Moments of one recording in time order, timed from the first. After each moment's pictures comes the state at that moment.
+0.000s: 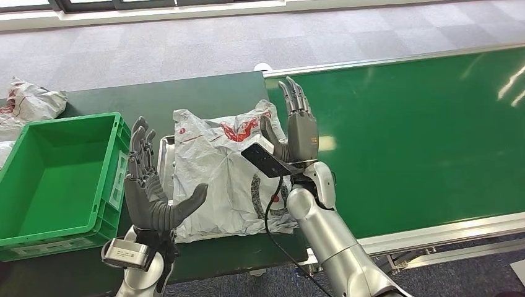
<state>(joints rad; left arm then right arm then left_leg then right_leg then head) -0.08 -0.24 -0.28 -1.56 -0.28 0.27 -0.70 -0.54 0.31 0.23 -0.92 0.78 -0.52 -0.40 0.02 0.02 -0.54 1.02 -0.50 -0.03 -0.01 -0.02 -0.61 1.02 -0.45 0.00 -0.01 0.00</state>
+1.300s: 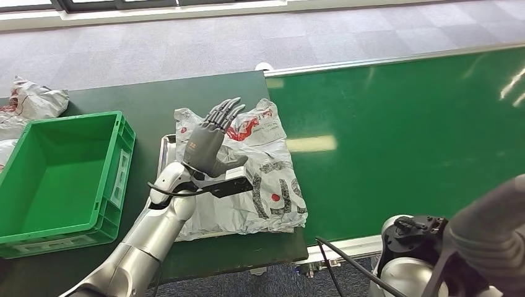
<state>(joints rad) -0.60 -0.19 -0.34 -0.83 -0.90 0.34 -0.46 -0.23 0.34 0.19 -2.19 0.76 -0.70 -0.70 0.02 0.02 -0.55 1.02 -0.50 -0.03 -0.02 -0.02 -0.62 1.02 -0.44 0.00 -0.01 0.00</state>
